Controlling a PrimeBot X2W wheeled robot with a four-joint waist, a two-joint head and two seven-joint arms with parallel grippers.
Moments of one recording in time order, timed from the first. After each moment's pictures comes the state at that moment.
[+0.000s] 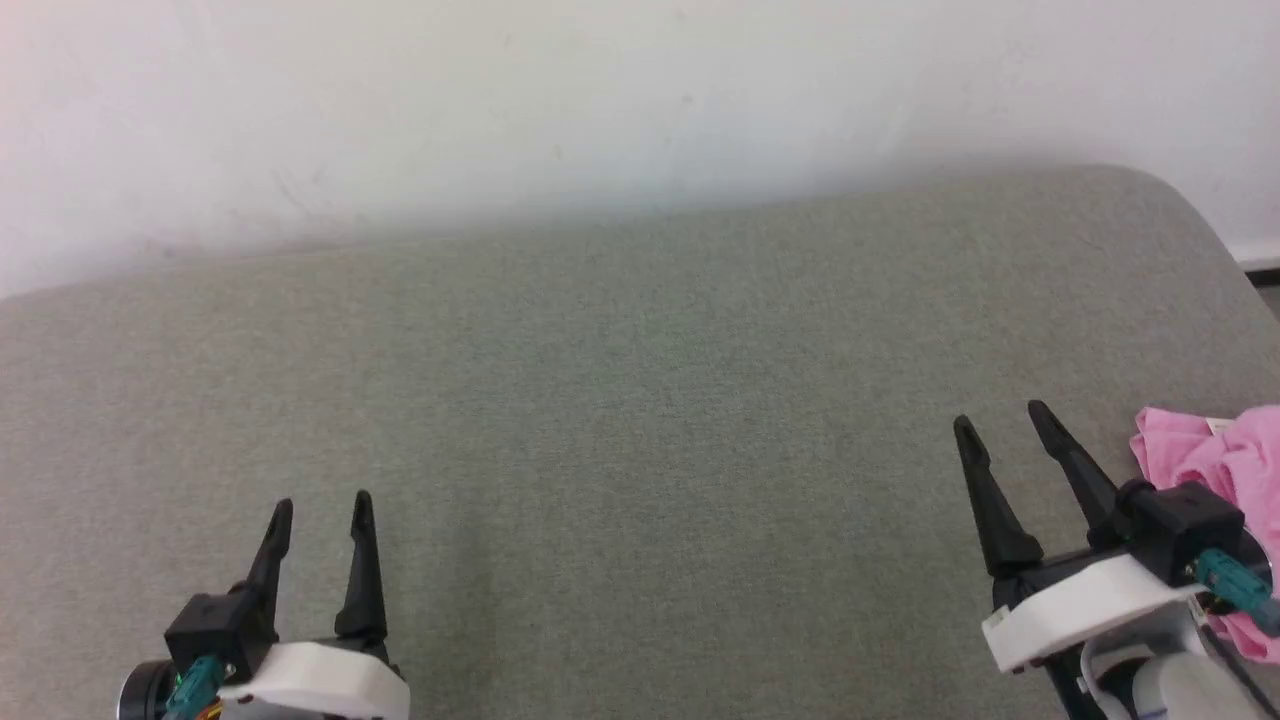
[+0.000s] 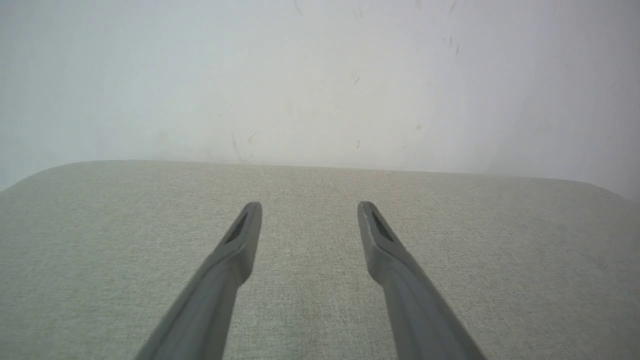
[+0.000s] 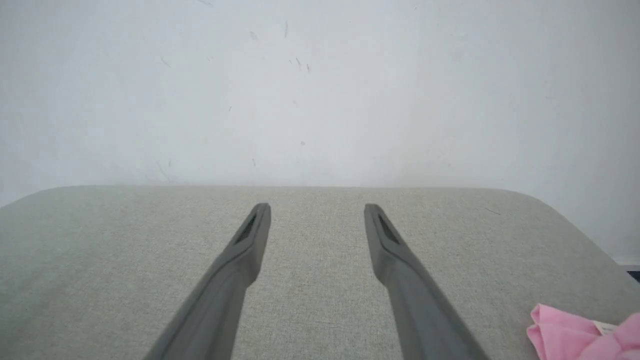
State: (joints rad) left arm 0.03 0.10 0.05 0.15 -0.19 -0.04 -0.26; right arm -0.05 -0.18 0.10 0.08 0.26 0.13 -0.16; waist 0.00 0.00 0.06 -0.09
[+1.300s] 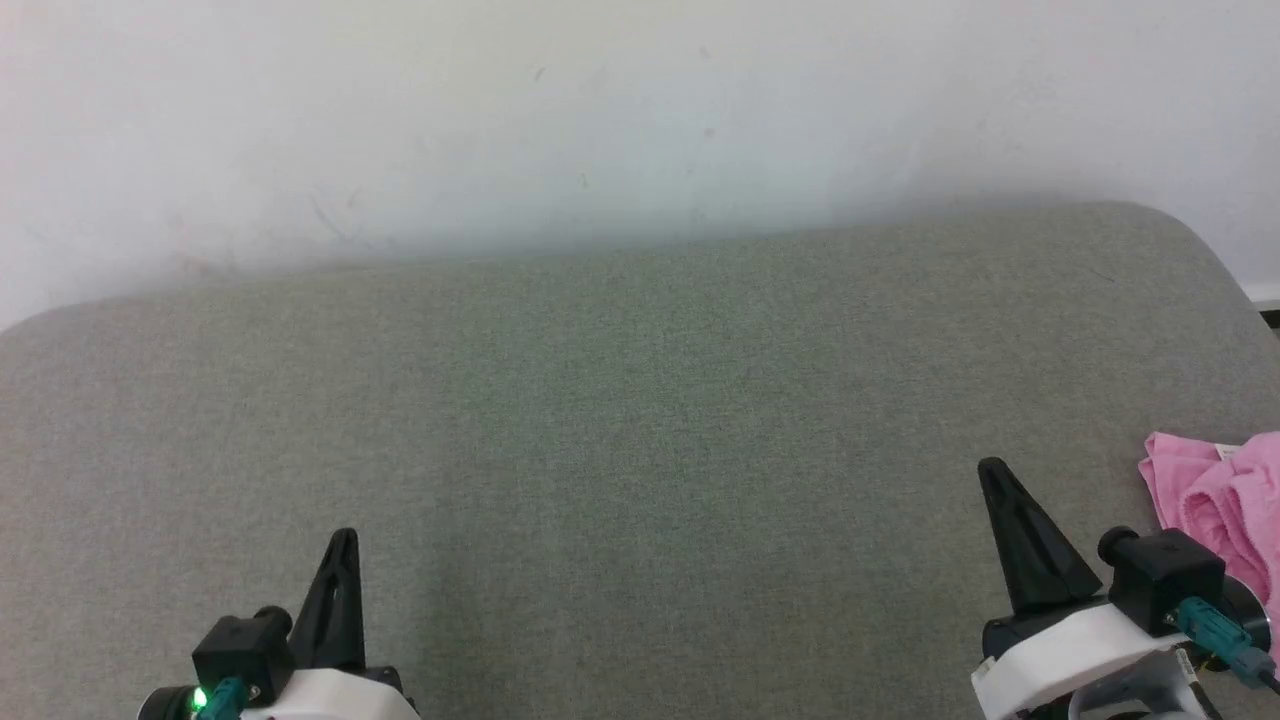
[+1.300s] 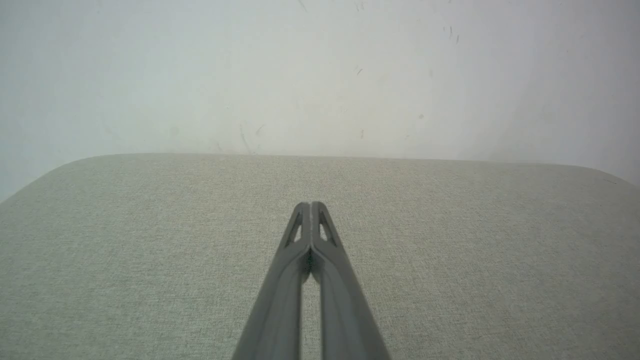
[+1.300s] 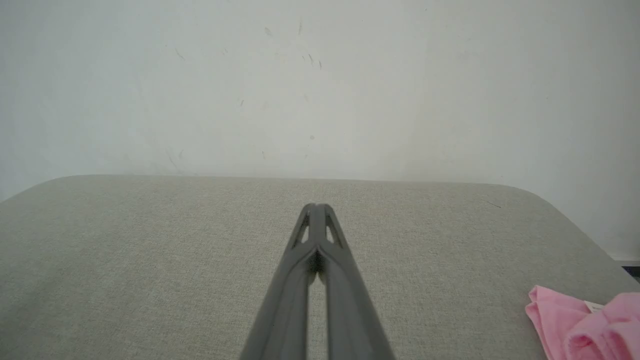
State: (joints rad) left arm 0.08 0.09 0.04 0.13 -0.15 -0.04 -0.22; right arm 0.08 -0.10 0.06 -0.06 0.16 0.13 -0.07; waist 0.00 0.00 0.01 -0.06
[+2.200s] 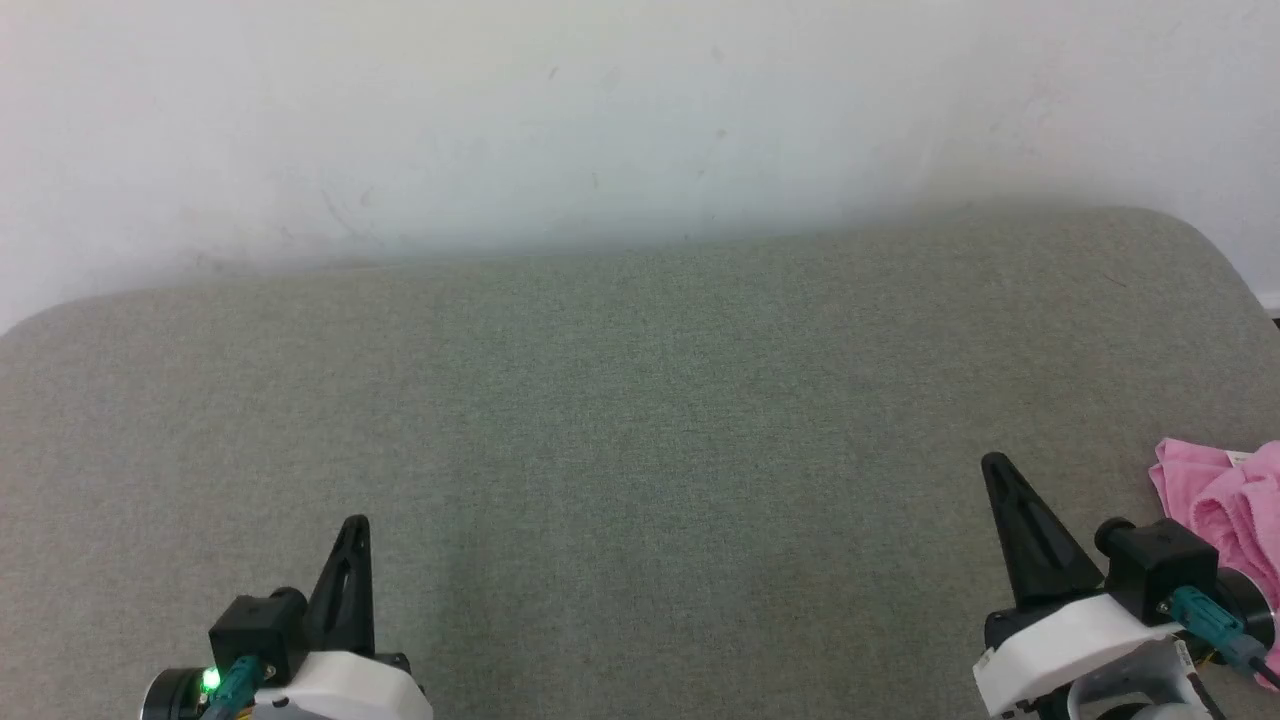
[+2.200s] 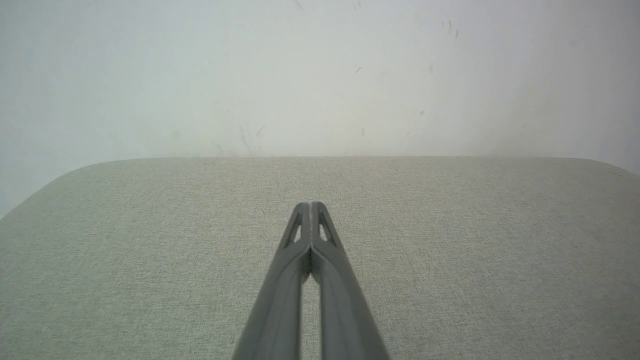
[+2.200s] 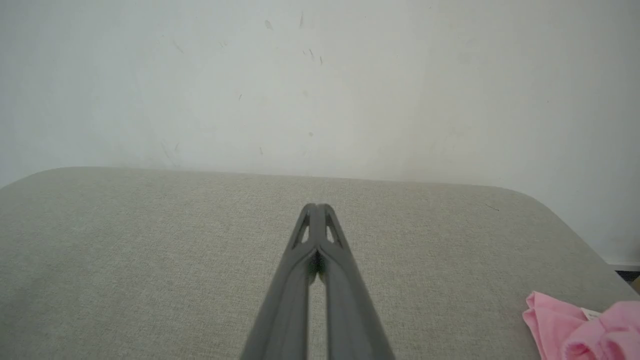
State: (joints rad) left arm 0.07 0.08 0.03 0.10 -0.11 -0.03 -0.17; right arm 0.07 -0.09 0.04 -0.05 0.12 0.13 -0.05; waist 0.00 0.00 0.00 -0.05
